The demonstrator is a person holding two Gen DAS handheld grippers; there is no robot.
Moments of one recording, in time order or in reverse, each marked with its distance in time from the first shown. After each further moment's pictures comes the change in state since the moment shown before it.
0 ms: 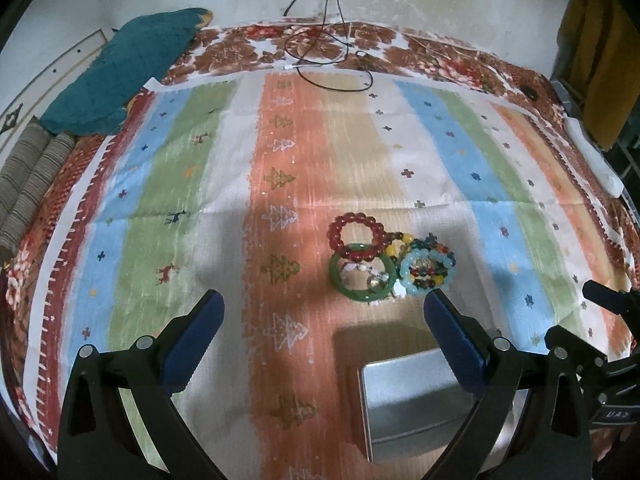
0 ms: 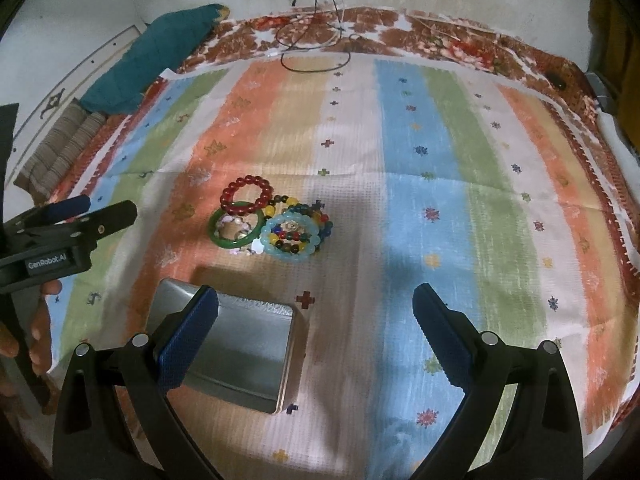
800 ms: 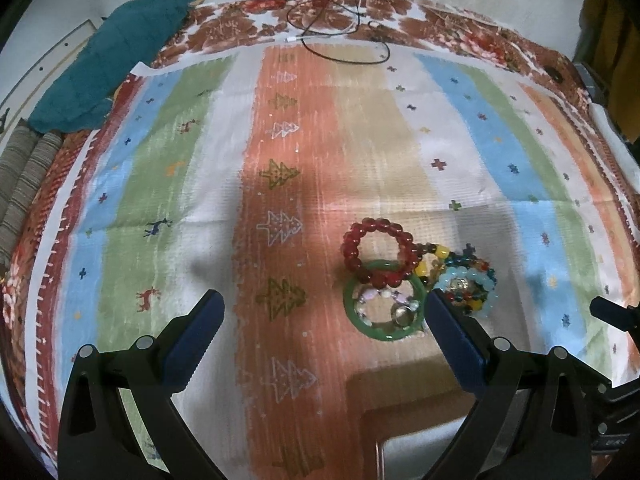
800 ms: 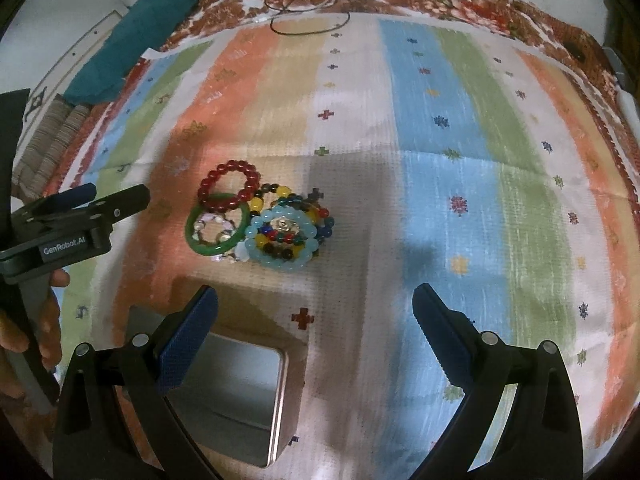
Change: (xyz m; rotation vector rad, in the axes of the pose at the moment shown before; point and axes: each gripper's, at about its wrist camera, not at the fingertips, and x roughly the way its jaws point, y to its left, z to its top) left arm 0.069 0.000 0.030 0.017 0.097 0.048; right arm 0.059 -0.006 0.023 0.037 0.129 0.022
